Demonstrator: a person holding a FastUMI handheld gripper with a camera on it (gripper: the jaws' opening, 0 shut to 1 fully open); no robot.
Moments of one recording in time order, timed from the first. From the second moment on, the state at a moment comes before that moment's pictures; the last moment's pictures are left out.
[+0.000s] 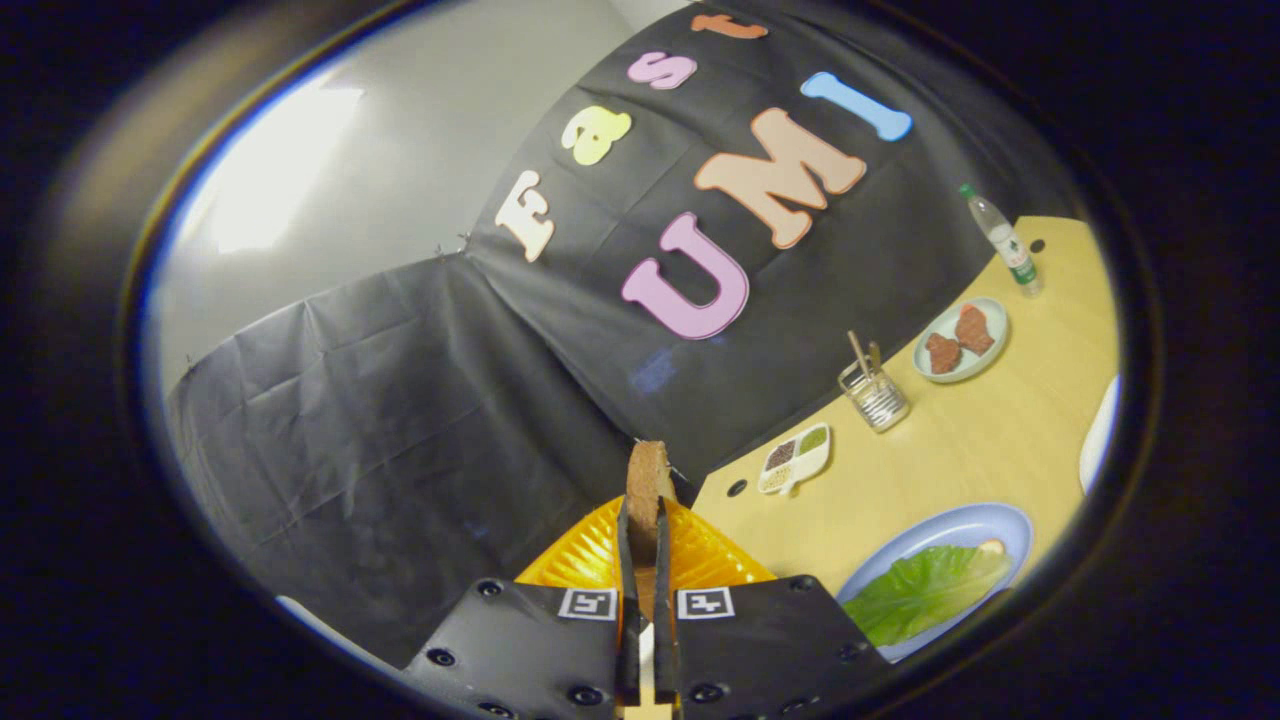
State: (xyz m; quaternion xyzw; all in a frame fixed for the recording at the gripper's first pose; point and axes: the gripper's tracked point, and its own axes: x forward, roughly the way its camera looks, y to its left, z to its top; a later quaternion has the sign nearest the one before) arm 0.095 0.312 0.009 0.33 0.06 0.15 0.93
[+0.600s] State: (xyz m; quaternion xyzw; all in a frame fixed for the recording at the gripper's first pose) arm 0.083 0.211 -0.107 0.47 0.10 0.08 0.88
